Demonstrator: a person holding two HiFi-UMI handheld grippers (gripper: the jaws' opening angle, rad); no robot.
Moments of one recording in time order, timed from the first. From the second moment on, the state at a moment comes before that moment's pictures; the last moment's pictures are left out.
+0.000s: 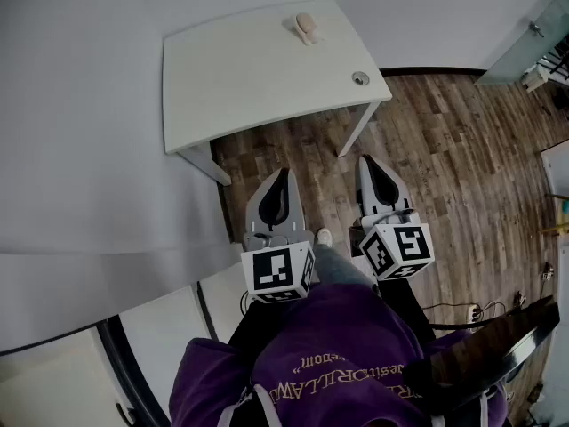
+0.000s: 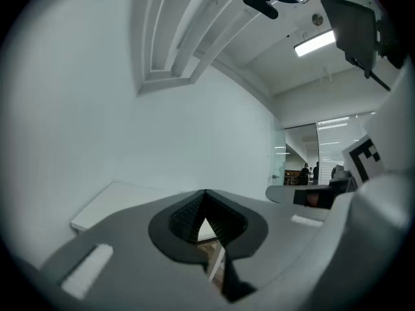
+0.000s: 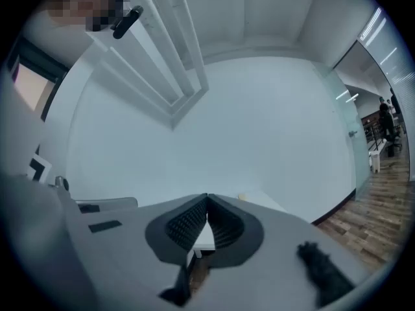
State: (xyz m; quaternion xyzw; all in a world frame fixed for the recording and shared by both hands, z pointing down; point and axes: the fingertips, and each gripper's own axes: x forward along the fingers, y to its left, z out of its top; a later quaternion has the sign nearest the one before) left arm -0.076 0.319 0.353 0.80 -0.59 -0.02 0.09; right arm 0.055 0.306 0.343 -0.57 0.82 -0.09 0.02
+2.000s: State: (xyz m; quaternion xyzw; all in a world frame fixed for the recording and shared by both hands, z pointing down) left arm -0.045 0.017 0.364 0.80 -0.60 -0.01 0.10; right arm 0.089 0.004 0.356 -0.56 0.82 -0.10 0.02
